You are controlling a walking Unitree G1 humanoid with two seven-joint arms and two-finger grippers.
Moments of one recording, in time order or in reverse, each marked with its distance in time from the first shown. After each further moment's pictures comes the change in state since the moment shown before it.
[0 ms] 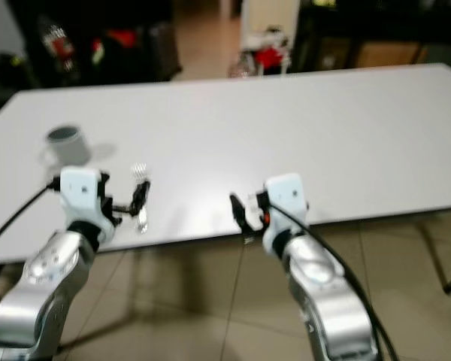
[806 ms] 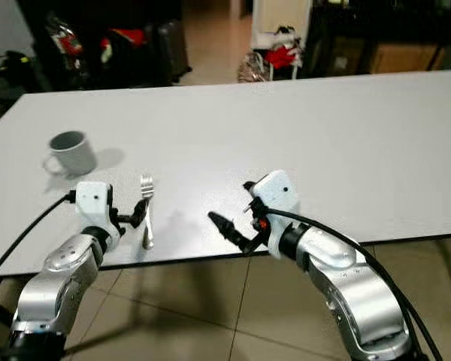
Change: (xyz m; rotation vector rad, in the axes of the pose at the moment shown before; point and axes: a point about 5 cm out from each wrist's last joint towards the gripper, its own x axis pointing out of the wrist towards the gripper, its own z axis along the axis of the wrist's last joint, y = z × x) left arm 0.027 0.024 -0.053 -0.056 0.238 0.082; right arm -0.005 0.002 0.012 -0.122 0.044 0.476
